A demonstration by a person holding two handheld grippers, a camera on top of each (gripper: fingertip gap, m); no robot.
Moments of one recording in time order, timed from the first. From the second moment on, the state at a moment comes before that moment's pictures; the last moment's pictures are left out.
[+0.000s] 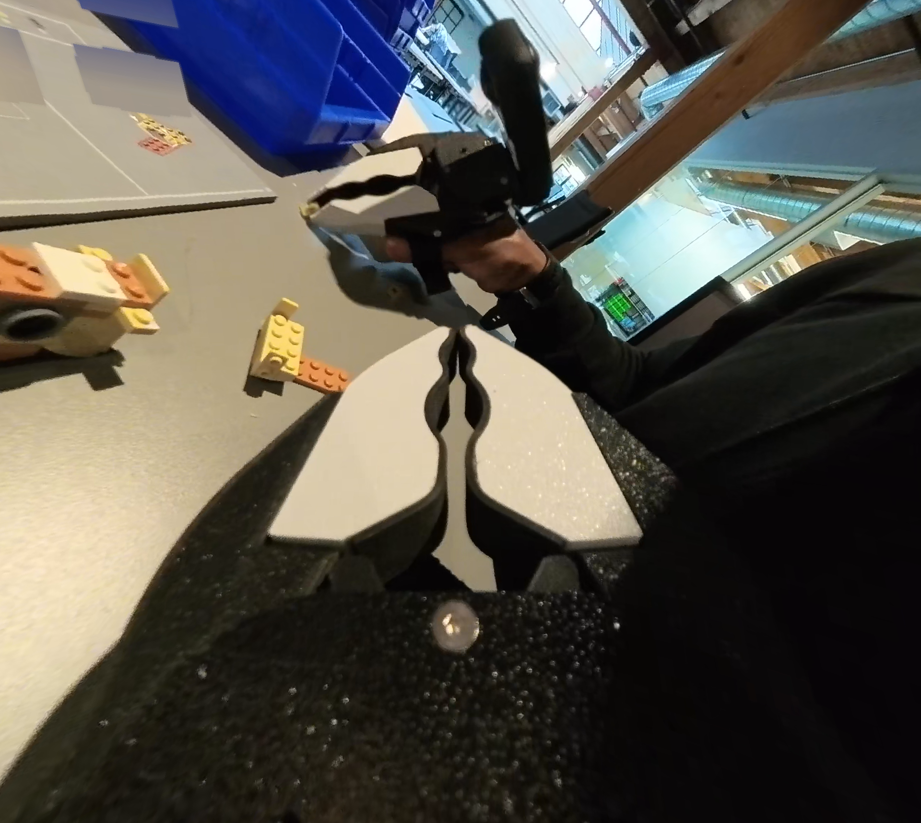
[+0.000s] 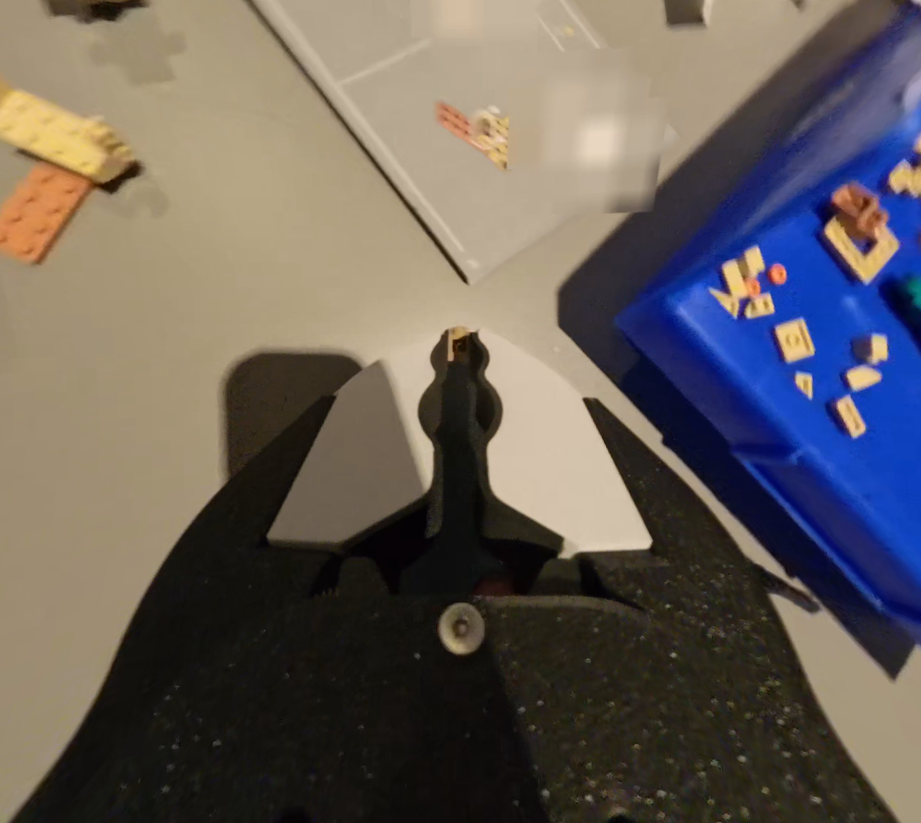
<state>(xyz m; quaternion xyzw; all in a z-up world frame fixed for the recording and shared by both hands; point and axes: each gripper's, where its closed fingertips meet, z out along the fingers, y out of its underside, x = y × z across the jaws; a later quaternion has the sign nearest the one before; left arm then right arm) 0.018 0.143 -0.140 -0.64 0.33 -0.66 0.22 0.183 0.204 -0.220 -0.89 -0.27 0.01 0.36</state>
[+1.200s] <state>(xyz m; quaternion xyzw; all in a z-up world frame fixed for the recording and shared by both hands) 0.019 0.119 -0.096 -0.48 0.50 -0.56 0.45 0.017 0.117 -0.102 -0.61 -0.36 0.51 0.49</state>
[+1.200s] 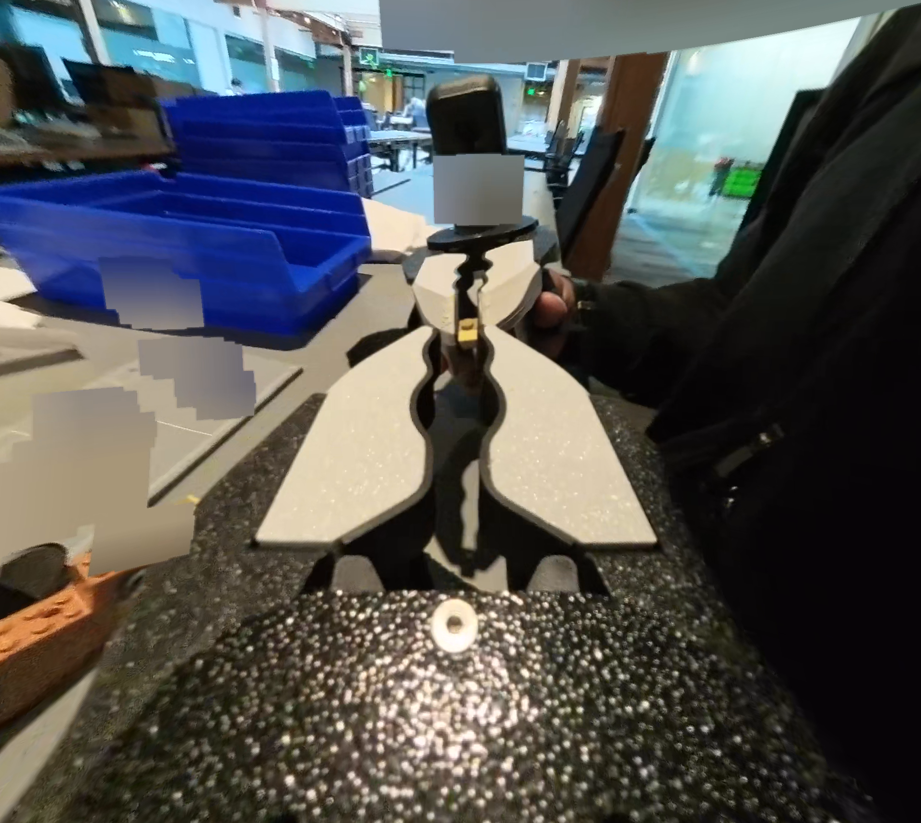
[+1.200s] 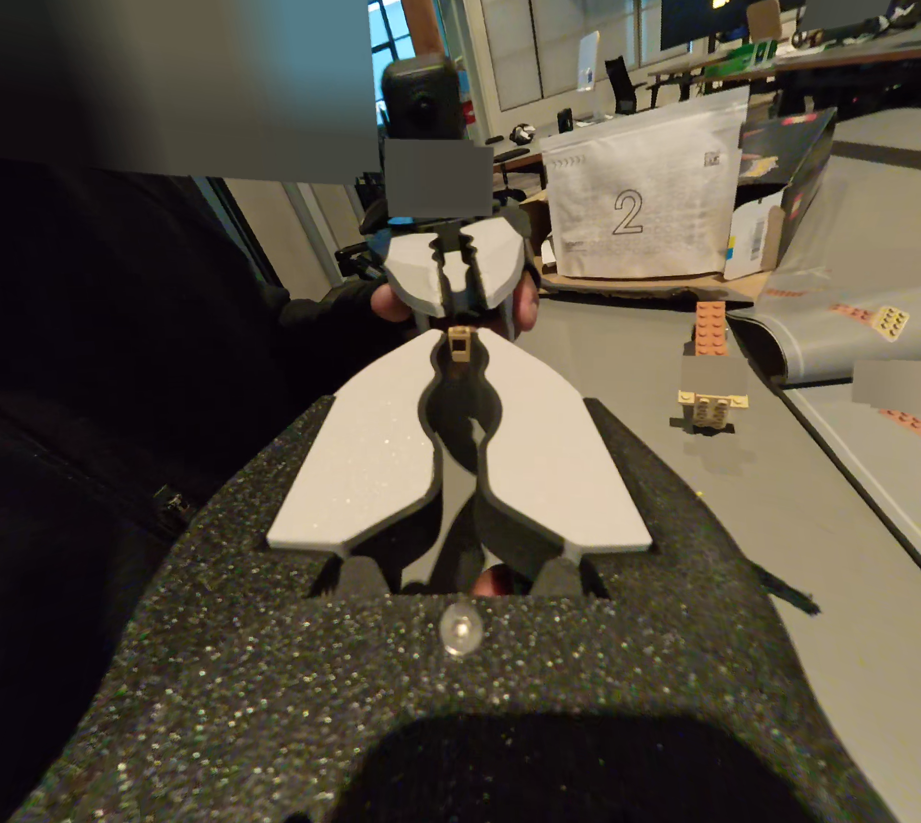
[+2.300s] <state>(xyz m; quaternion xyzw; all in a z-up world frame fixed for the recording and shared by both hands) 0.022 0.125 -0.113 -0.53 0.47 -0.58 0.40 0.036 0.132 -0.110 -0.63 -0.39 0.42 0.52</state>
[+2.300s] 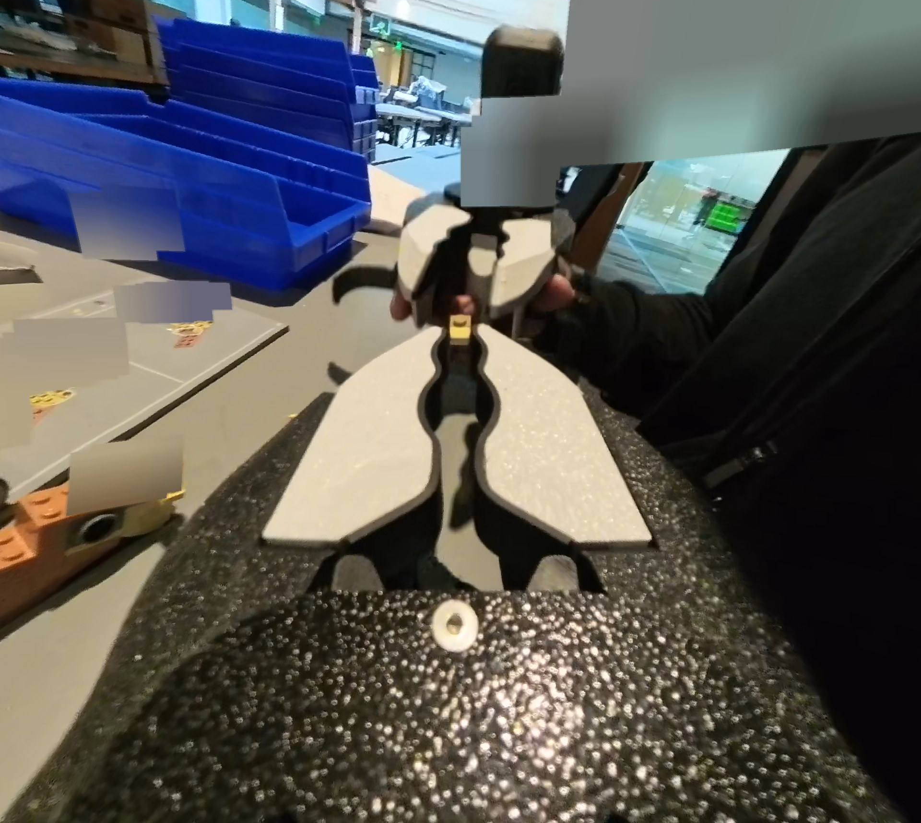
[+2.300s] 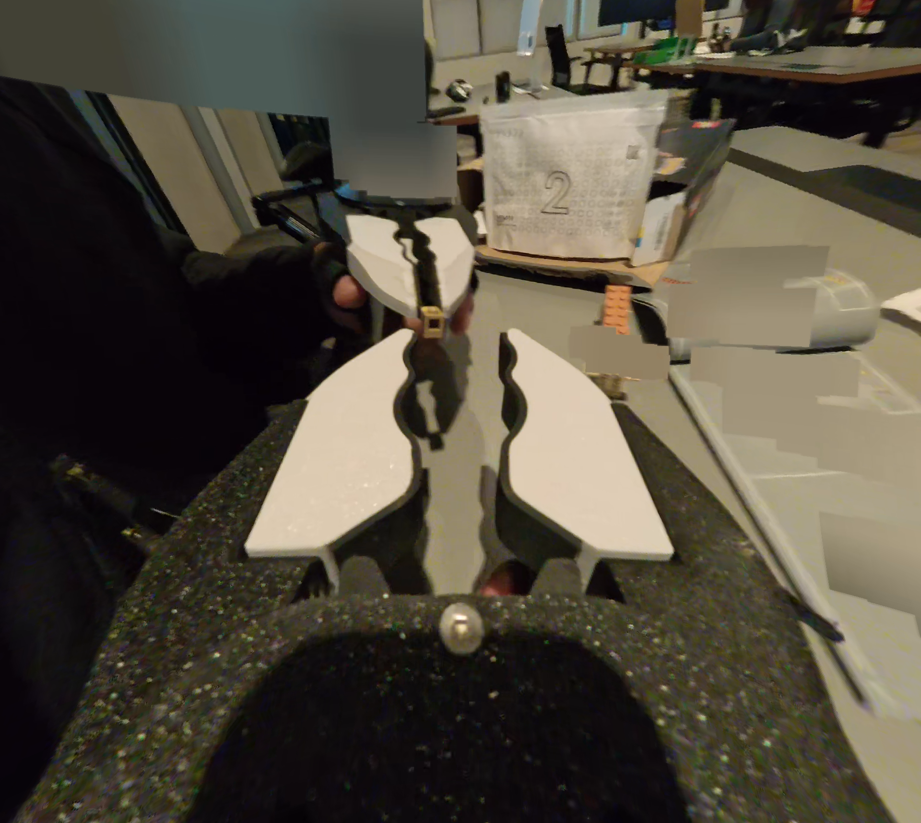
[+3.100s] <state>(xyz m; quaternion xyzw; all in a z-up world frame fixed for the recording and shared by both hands) 0.017 0.164 -0.165 -0.64 0.53 -0.41 0.38 0.047 0.190 -0.215 -0.68 -0.62 0.24 0.32</state>
